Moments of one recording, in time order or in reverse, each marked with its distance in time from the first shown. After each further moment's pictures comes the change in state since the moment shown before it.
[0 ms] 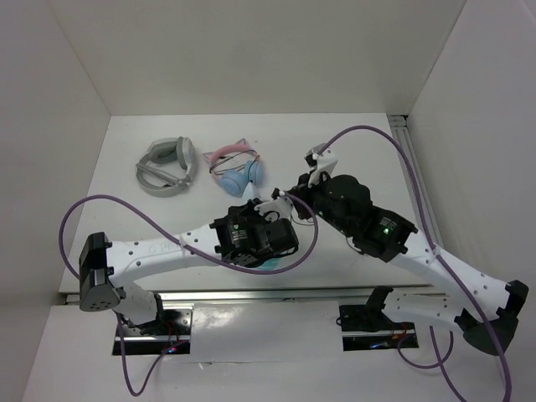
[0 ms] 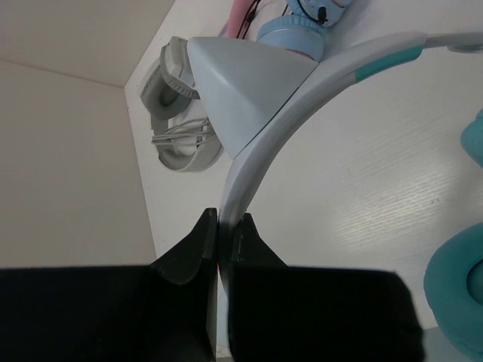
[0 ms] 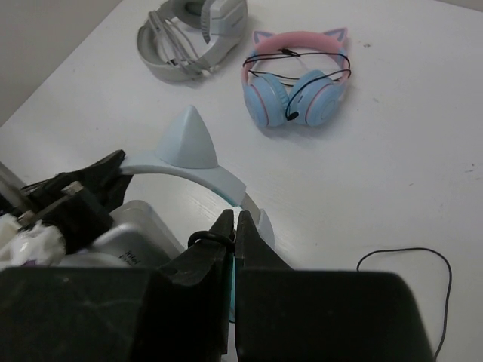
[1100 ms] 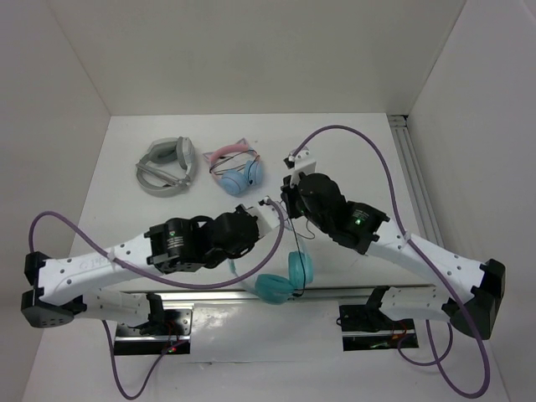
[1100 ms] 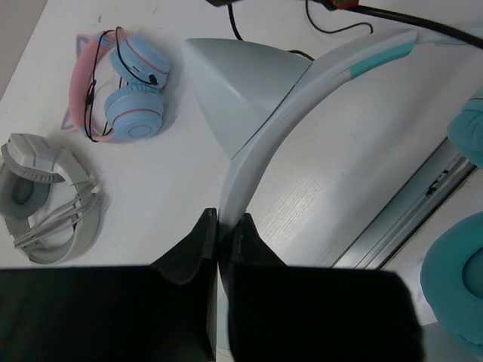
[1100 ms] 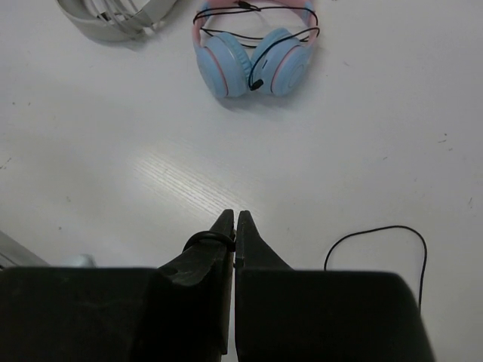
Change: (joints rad) left arm -0.014 -0.307 -0.093 0.203 0.532 0.243; right arm 0.016 0.177 0.017 -0.002 0.126 -0.020
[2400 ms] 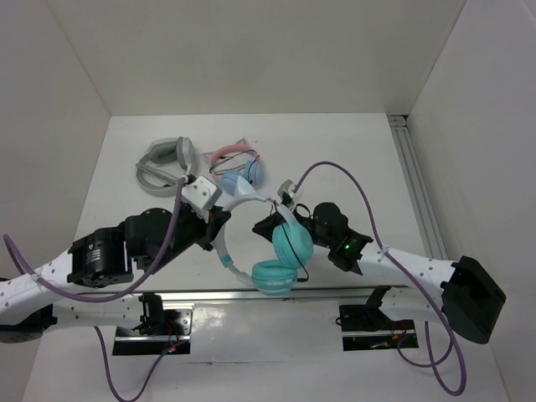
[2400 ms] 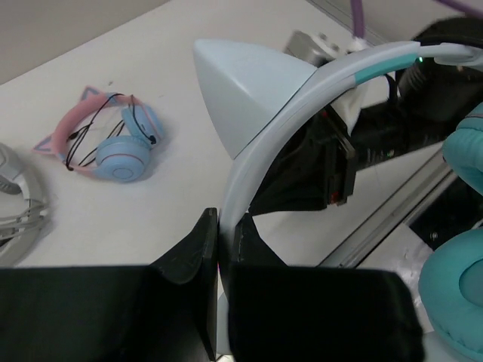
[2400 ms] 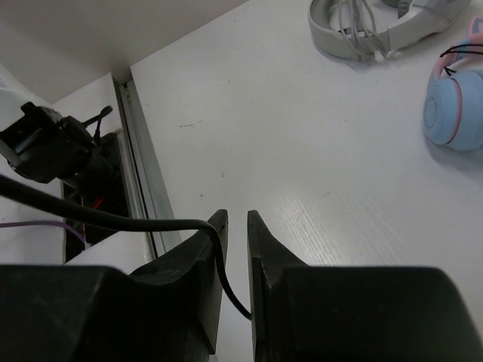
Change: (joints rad) left arm -0.012 -0.338 -0.029 0.139 -0.003 -0.180; right arm -0.064 -0.017 -0.516 0.836 -0.687 0.004
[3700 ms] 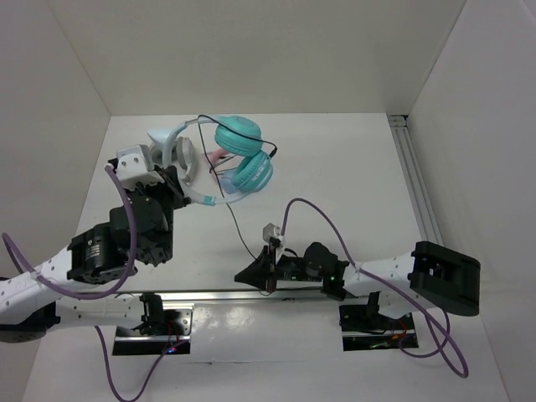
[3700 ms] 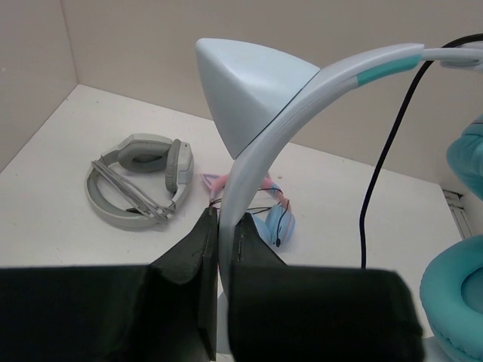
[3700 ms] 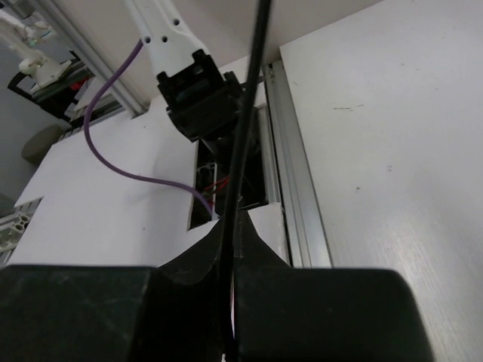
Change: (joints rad) left arm 0.011 0.035 0.074 0.187 -0.856 -0.174; right arm 0.318 0.192 -0.229 0.587 -0.001 0.183
